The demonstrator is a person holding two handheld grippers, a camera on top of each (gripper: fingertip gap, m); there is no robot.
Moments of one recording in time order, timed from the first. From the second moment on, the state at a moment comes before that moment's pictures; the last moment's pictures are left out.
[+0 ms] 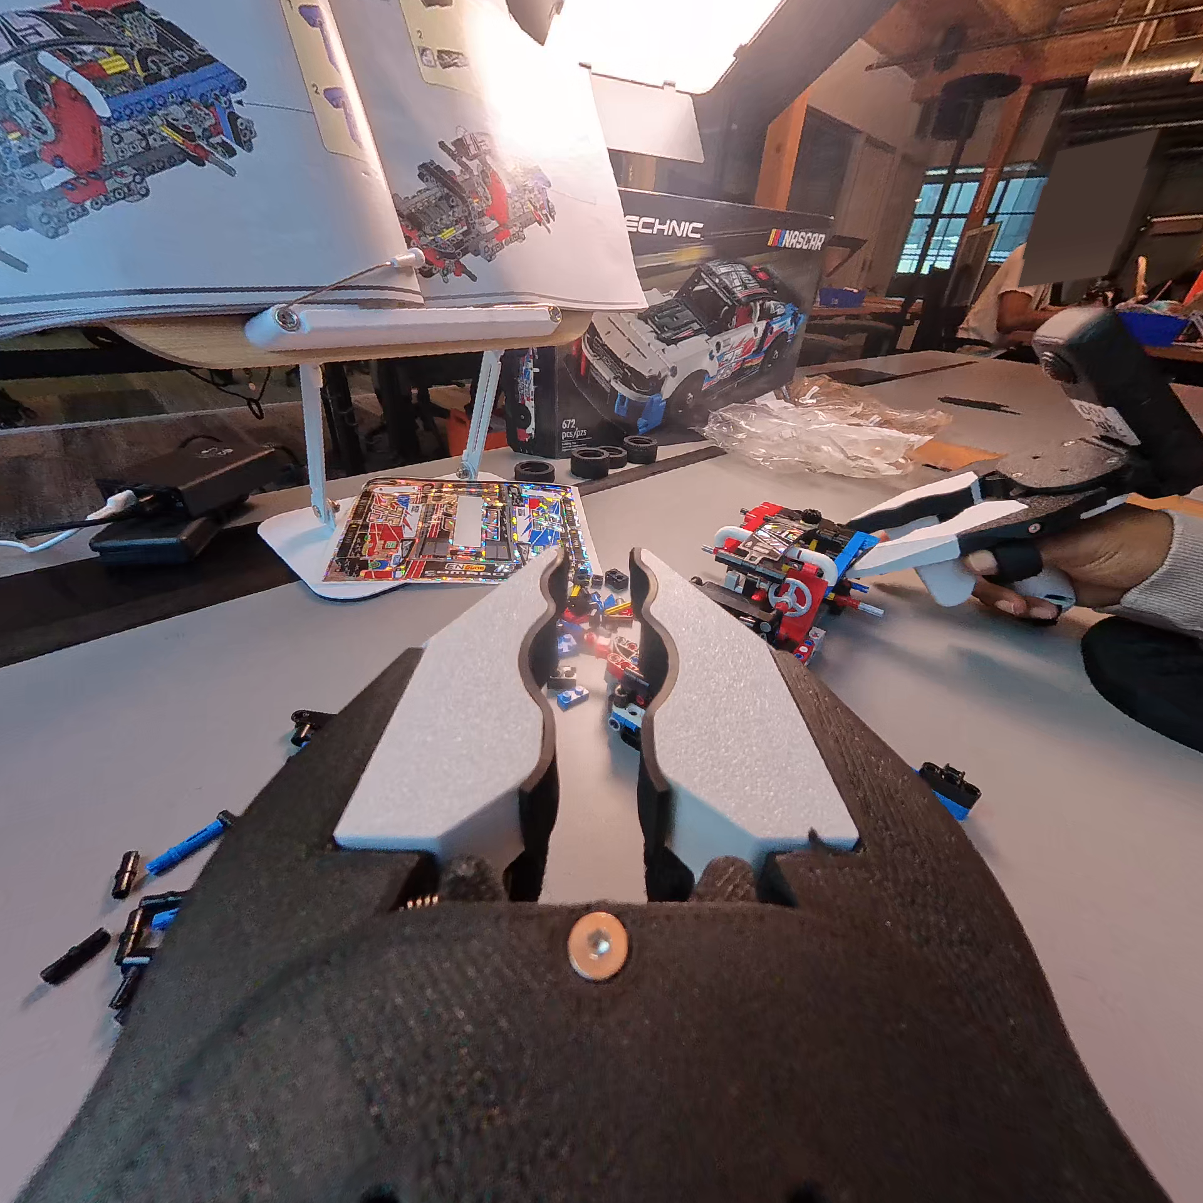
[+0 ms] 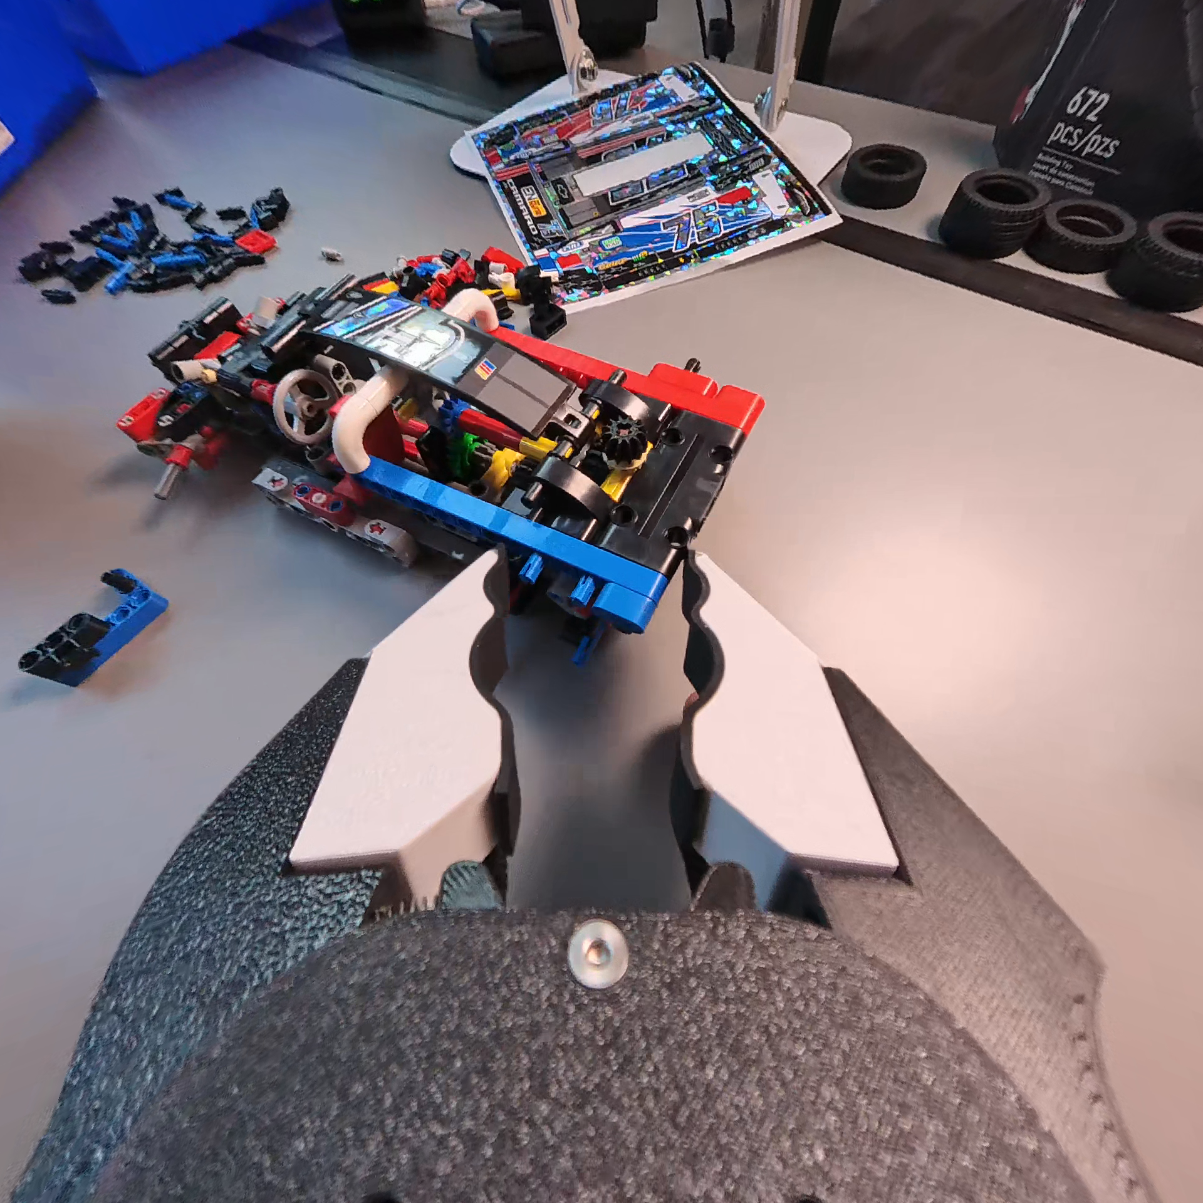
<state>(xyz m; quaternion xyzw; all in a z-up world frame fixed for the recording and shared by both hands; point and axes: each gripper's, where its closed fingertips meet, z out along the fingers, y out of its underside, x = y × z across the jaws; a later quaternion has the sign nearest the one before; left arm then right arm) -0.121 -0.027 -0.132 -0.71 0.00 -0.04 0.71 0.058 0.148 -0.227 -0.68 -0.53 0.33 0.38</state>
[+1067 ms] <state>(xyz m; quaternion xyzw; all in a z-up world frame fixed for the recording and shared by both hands) -0.069 -0.019 -0.158 -0.75 0.11 -0.05 0.65 0.029 -0.027 -0.254 -0.42 -0.82 0.30 0.24</state>
